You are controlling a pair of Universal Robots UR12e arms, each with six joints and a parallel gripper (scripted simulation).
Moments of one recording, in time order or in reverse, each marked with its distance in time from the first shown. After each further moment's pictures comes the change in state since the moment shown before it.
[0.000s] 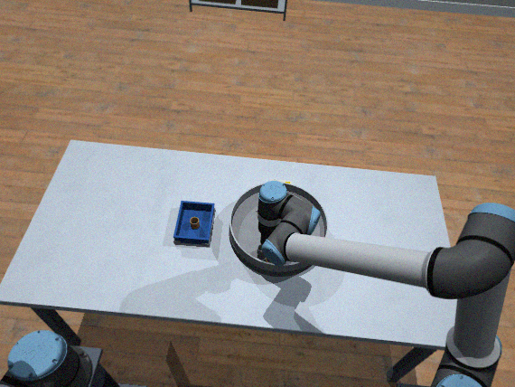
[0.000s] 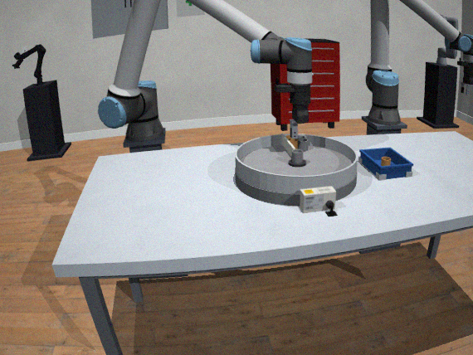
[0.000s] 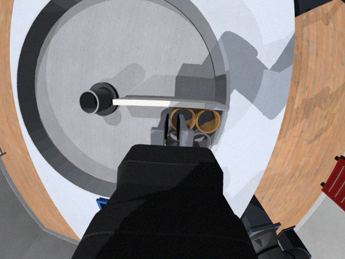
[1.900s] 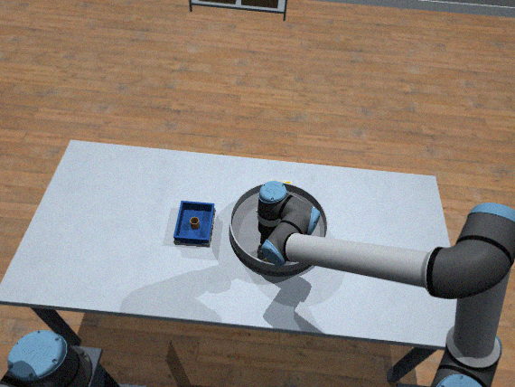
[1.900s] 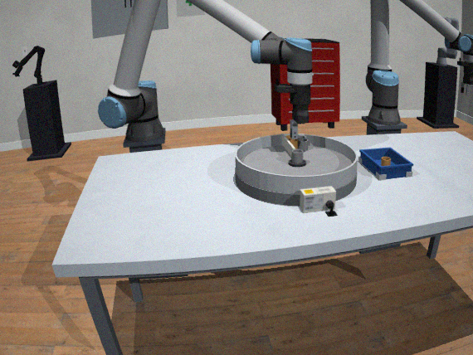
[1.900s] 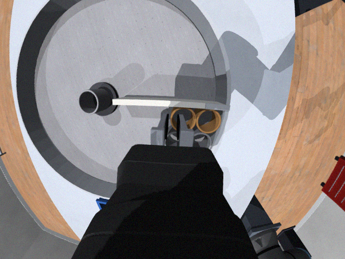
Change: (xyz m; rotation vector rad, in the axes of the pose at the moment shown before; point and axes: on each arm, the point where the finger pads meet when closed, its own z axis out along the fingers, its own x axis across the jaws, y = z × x) left arm 0.000 0.000 0.000 0.000 0.000 0.000; right arm 0.000 0.000 0.001 0.000 0.000 0.000
